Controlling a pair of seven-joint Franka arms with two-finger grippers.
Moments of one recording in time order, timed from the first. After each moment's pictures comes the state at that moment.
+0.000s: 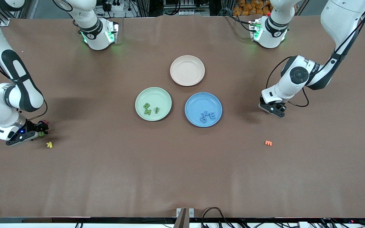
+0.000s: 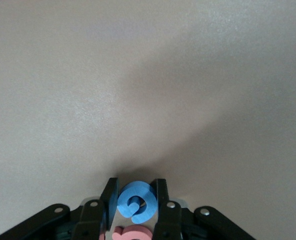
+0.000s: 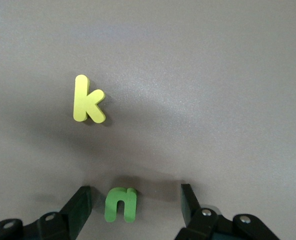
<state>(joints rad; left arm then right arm) 0.46 0.35 -0.57 -2.46 0.54 2.74 0.00 -0.50 0.64 0.11 -1.92 -0.18 2.68 -0.74</state>
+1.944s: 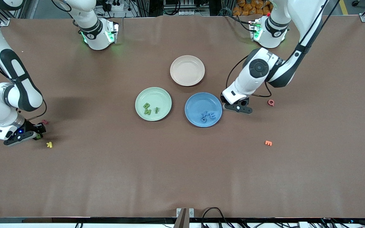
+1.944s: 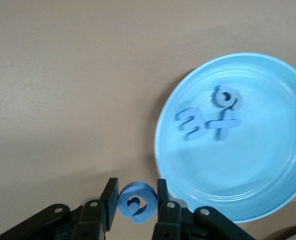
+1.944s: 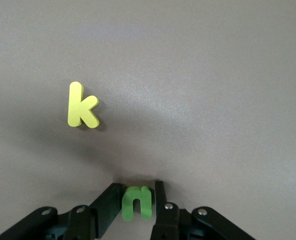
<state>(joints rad) 0.01 0.32 -0.56 -2.22 0.14 2.54 -0.44 -0.53 0.64 0.14 -1.92 -0.18 2.71 -0.74</state>
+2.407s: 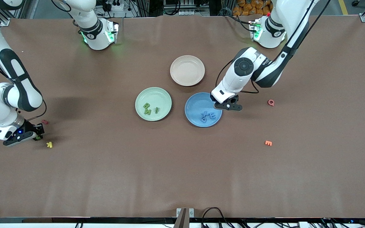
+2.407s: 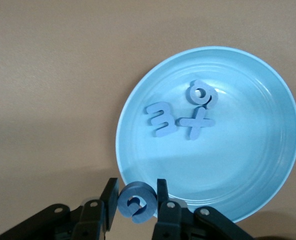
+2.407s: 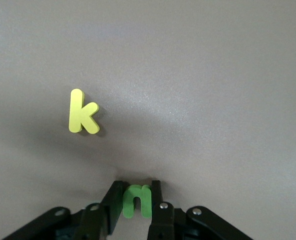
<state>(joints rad) -0.15 0.37 -0.49 -2.17 0.14 2.53 -0.61 -0.54 0.64 0.15 -1.92 -0.18 2.71 -0.74</state>
